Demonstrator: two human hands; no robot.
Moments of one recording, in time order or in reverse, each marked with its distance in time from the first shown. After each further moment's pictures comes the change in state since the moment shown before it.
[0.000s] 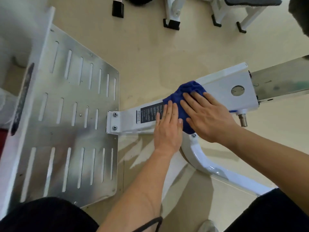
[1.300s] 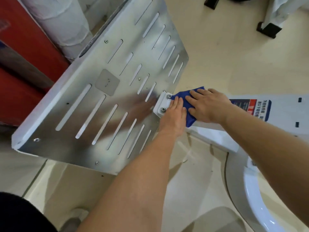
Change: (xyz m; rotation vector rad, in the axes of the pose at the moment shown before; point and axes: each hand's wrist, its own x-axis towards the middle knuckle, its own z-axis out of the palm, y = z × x) left_hand 0.006 -0.178 0.016 -0.134 0.106 -0.417; right_hand 0.181 -0.135 0.036 -0.020 -0.094 -0.340
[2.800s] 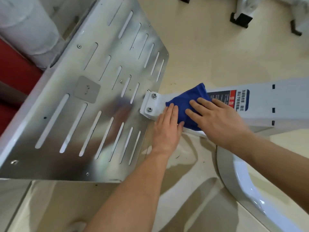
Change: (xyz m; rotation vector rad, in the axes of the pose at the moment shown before) left_hand -0.050 0.003 0.021 0.254 0.242 0.257; right_hand -0.105 -0.007 0.013 -0.068 0.120 0.034
